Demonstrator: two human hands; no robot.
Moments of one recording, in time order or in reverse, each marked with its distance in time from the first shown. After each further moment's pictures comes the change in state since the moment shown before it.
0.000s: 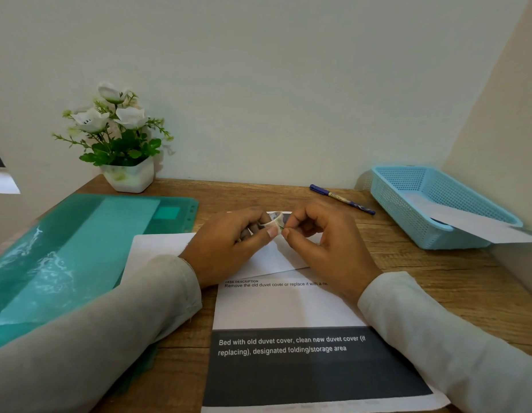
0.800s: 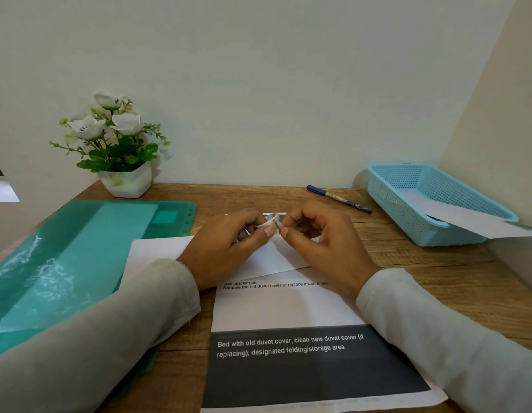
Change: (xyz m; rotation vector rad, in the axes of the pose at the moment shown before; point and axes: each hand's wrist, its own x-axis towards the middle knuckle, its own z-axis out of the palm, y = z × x) left_hand 0.000 0.000 0.000 -0.007 0.009 0.008; right_hand -0.001 -0.006 -0.001 0.095 -0.008 0.105
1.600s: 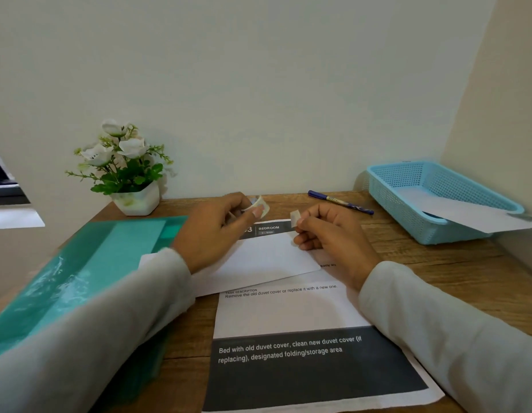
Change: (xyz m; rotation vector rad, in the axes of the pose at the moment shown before) left_hand 0.023 0.003 -0.028 0.132 0.097 -0.031; right_hand 0.013 0.004 -0.008 0.468 0.130 0.495
